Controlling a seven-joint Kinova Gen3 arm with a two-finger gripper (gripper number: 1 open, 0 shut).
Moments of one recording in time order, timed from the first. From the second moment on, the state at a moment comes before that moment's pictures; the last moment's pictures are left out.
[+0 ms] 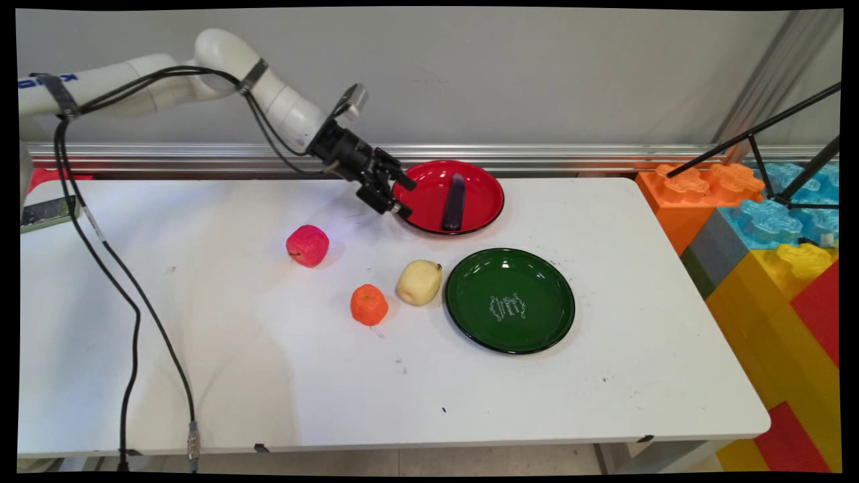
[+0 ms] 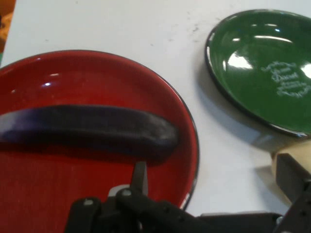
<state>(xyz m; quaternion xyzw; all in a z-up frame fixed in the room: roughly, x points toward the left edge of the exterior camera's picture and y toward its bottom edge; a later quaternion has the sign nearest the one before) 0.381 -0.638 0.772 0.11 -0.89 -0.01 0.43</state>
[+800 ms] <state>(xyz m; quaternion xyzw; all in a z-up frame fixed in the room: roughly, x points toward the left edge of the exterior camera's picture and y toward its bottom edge) 0.334 -0.654 0.749 0.16 -0.90 0.00 0.41</state>
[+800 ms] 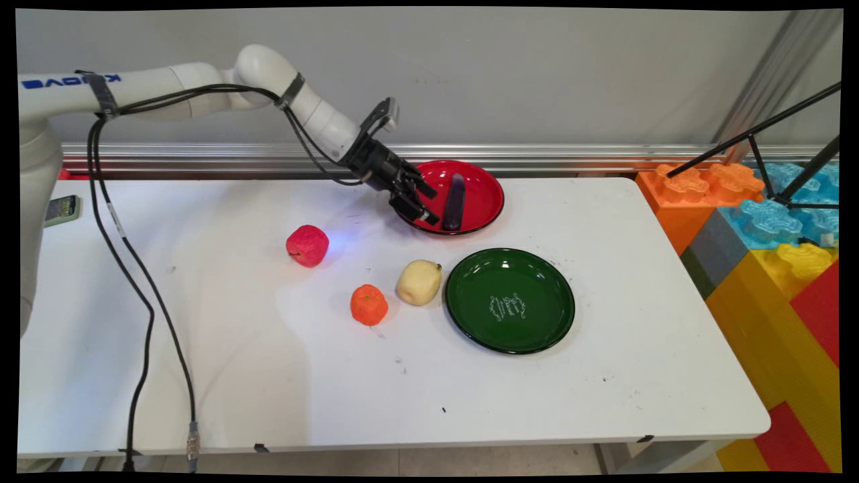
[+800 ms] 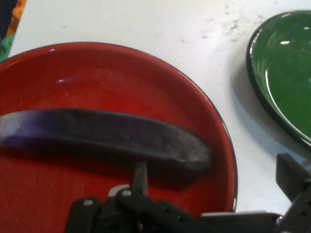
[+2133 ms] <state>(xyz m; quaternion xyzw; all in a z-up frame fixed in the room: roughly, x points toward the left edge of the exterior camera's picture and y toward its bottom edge) 0.305 -0.677 0.742 0.21 -0.89 0.03 0.41</state>
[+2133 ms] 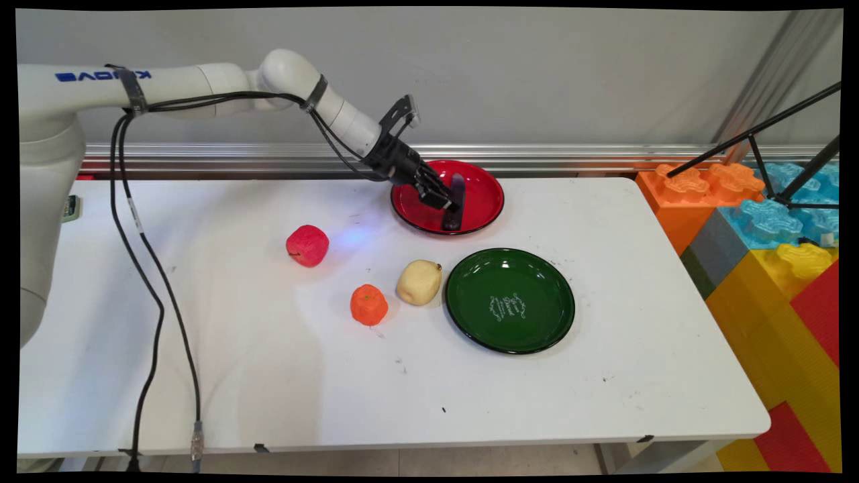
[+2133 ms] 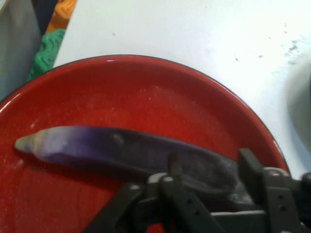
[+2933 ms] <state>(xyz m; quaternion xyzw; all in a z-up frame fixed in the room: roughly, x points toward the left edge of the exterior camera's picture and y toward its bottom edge) 0.296 -0.683 0.731 0.24 -0.89 0.04 0.39</state>
